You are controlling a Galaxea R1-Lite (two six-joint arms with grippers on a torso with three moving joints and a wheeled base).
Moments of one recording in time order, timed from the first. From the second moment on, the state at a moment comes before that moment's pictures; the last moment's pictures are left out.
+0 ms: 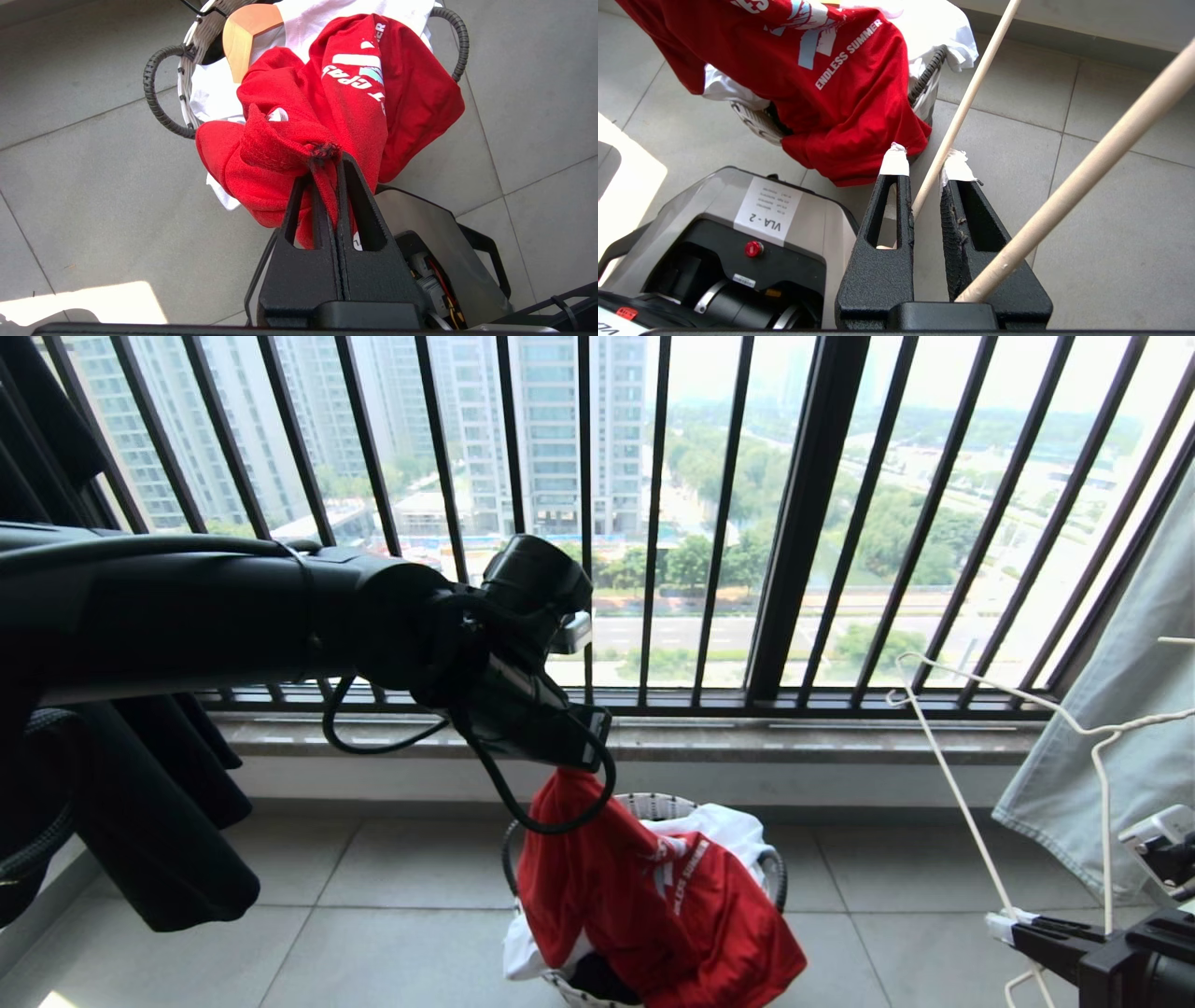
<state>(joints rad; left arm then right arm) -0.65 1.97 -1.72 0.55 0.04 -0.23 0.02 1.09 -0.26 -0.32 0.29 -0.07</state>
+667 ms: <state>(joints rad) -0.62 1.94 -1.76 0.56 0.04 -0.13 0.03 1.08 -0.35 -0.31 0.36 -0.08</state>
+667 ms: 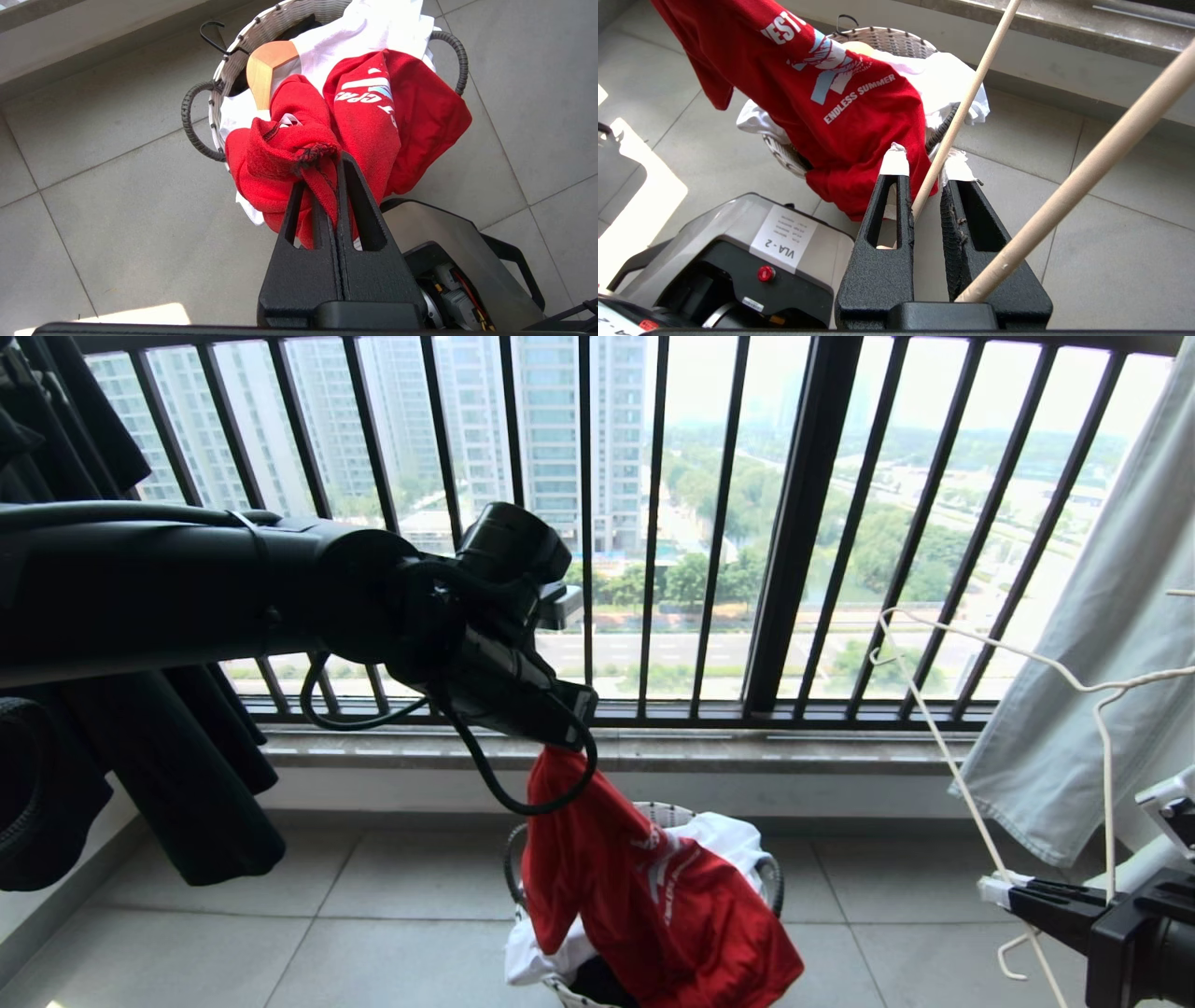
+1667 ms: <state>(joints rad) -0.50 1.92 -1.82 0.60 0.04 0.18 0.12 1.07 -0.69 0.33 0.39 -0.65</state>
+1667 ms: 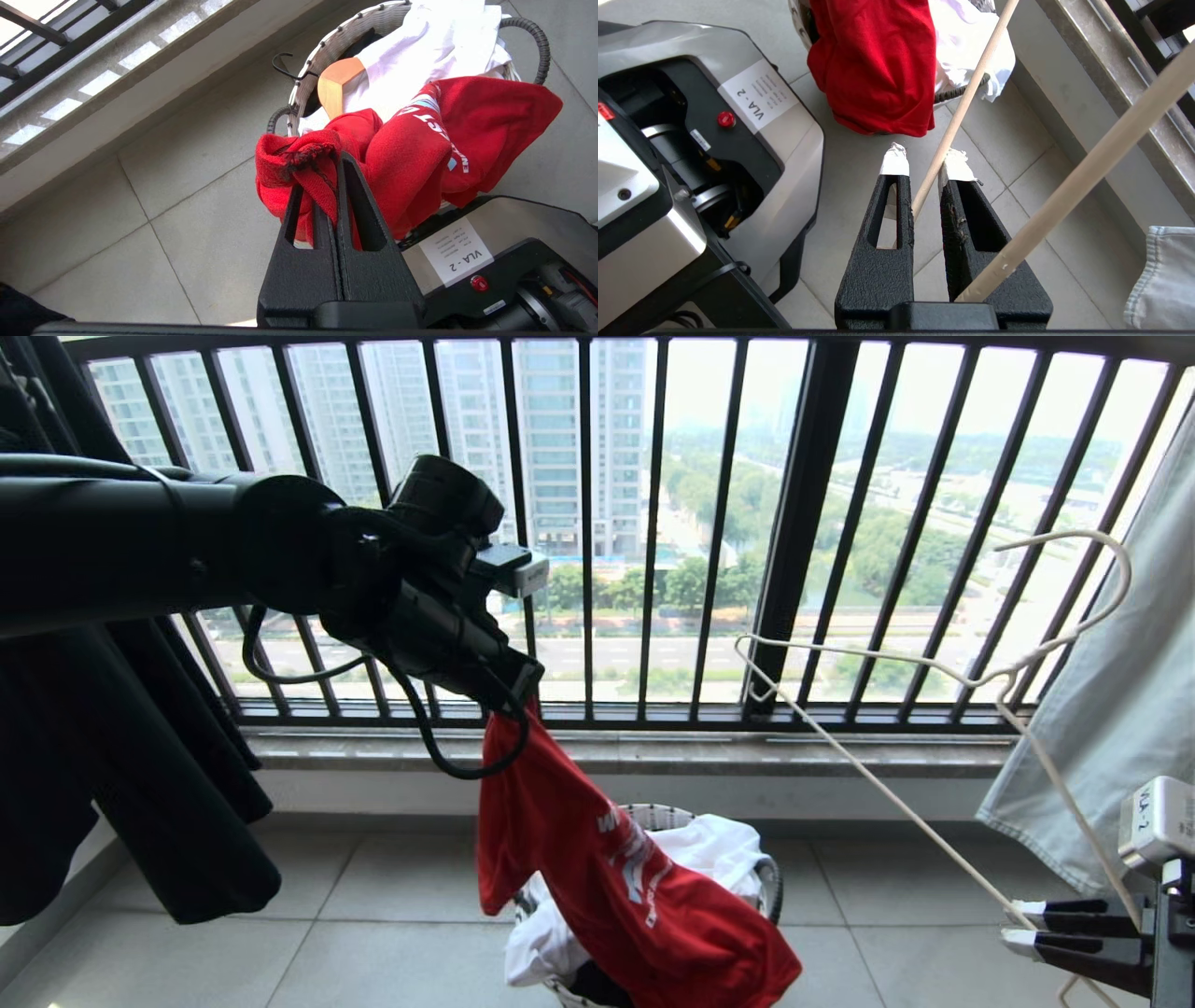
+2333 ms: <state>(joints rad) -0.45 1.93 -1.68 0.45 -0.33 0.39 0.23 1.05 -0.67 0.45 0.38 -0.68</state>
